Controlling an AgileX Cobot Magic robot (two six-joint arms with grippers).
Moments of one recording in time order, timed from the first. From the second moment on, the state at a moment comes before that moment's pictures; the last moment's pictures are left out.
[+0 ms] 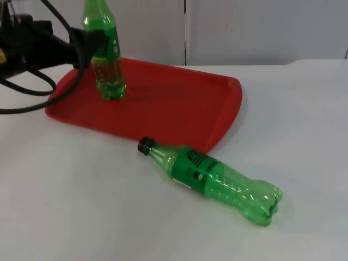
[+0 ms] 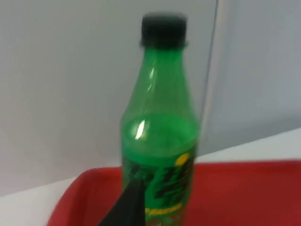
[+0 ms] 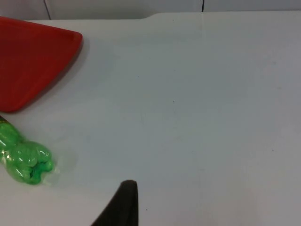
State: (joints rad) right arm 0.04 0.00 -0.52 -0.01 1.08 0.01; left arm -0.01 1.93 -0.82 0.56 -0.96 -0.35
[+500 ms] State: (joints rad) right arm 0.04 0.00 -0.52 -0.01 1.08 0.01; left arm -0.01 1.53 -0.80 0.84 -0.69 -0.69
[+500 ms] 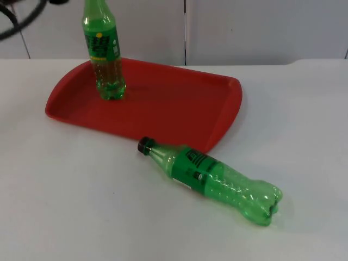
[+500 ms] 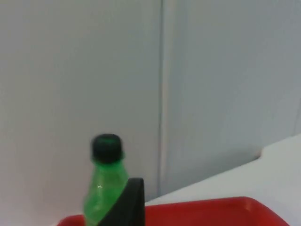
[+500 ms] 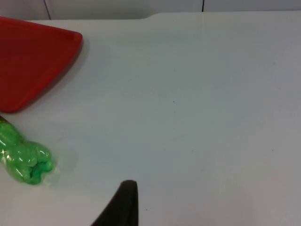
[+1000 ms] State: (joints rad) right arm 0.04 0.00 -0.52 -0.01 1.08 0.01; left arm -0.01 1.17 -0.76 0.87 -0.25 -0.94
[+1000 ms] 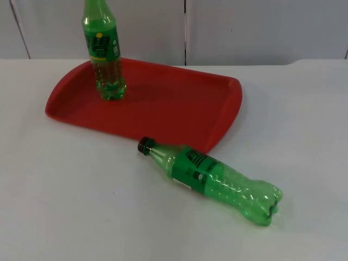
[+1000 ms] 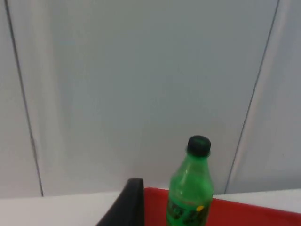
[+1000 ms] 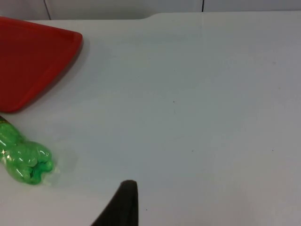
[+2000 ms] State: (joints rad) right arm 0.04 0.00 -0.52 -0.01 1.08 0.01; left arm -0.04 0.89 -0.71 1.11 -0.09 -1.27
